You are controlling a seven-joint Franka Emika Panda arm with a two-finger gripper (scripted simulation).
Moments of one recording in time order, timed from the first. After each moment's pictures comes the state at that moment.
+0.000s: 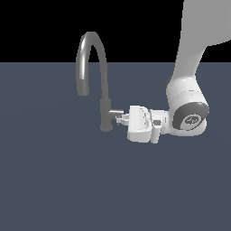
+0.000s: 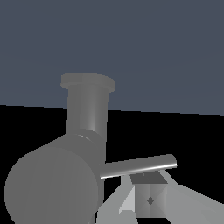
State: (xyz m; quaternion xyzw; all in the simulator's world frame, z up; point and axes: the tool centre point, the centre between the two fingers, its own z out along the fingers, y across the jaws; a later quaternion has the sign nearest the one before) arm -0.009 -0.013 0.090 -0.47 0.52 0.45 0.55
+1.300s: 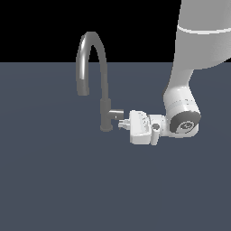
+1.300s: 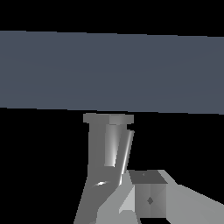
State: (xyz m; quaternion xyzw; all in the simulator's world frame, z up) arm 0.017 -0.022 0.053 -0.48 0.51 0.47 0.53
